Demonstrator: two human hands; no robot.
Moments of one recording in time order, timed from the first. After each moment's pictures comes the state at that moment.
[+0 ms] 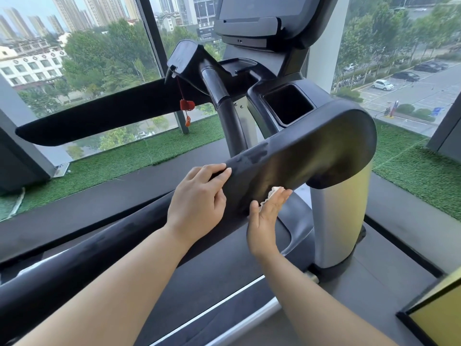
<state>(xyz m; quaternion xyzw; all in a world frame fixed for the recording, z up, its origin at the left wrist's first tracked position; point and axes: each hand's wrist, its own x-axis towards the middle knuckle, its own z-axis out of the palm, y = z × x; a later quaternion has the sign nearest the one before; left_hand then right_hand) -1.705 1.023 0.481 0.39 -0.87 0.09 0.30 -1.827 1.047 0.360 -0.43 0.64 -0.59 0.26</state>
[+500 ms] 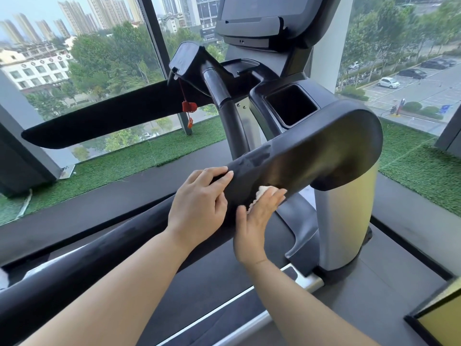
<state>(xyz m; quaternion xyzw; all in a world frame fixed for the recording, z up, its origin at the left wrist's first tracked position) -1.704 1.023 0.483 0.39 -0.87 0.08 0.29 -1.797 1.047 0.379 -0.44 0.60 -0.64 0.19</state>
